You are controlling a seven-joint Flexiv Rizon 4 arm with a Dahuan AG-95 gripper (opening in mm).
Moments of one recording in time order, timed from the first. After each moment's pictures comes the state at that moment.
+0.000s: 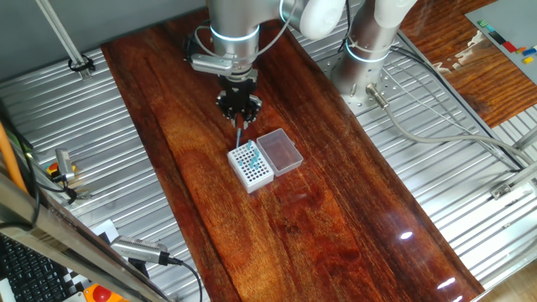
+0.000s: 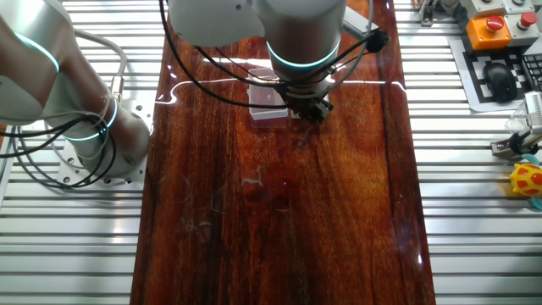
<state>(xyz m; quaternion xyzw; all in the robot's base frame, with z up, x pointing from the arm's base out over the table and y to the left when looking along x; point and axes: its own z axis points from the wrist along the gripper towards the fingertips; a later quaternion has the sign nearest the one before) 0.427 0.032 0.088 -0.42 0.91 0.04 0.06</state>
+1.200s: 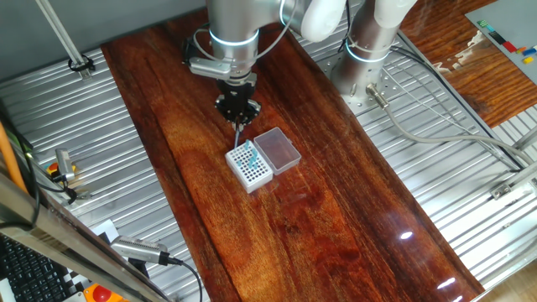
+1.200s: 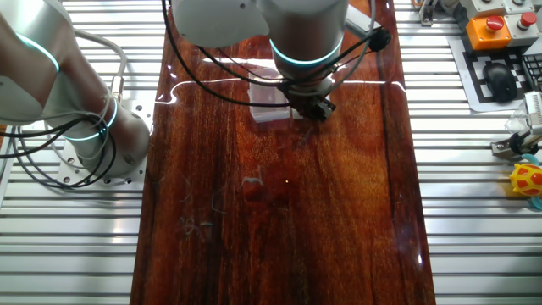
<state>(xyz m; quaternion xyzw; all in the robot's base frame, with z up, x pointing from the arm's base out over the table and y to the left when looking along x) 0.435 0.035 0.089 -0.40 0.91 0.03 0.05</state>
